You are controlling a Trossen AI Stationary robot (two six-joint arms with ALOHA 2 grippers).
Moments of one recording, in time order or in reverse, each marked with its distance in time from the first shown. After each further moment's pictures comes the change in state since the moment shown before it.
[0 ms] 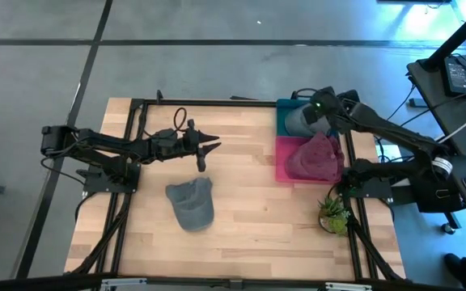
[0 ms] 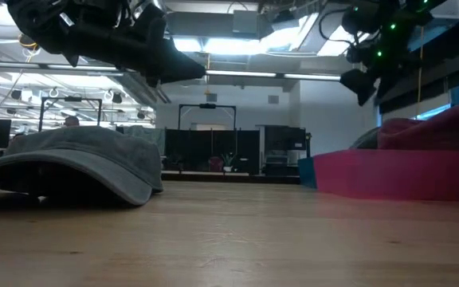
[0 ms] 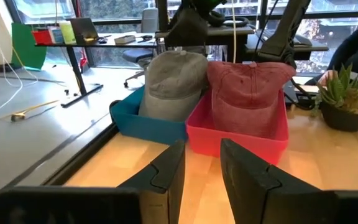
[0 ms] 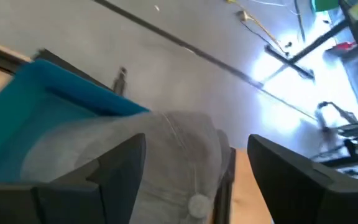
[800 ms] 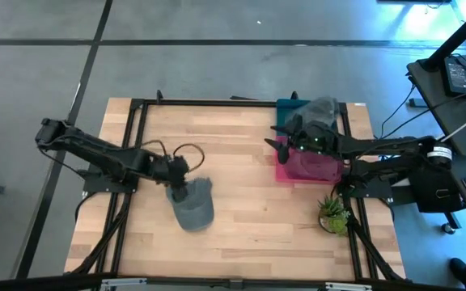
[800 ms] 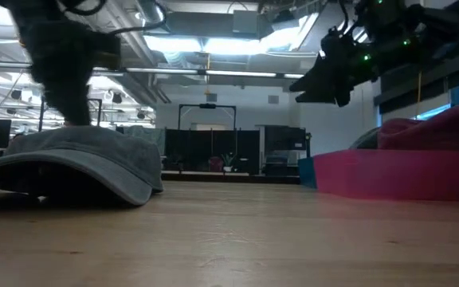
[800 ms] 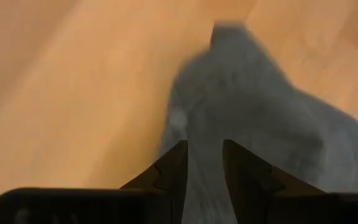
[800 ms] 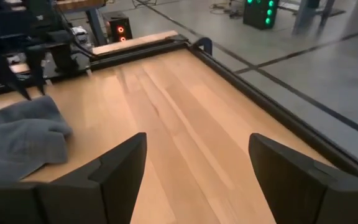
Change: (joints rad) left arm -0.389 -0.102 0.212 -1.307 -0.029 -0.779; right arm 0.362 0.031 -0.441 1.119 -0.674 -0.134
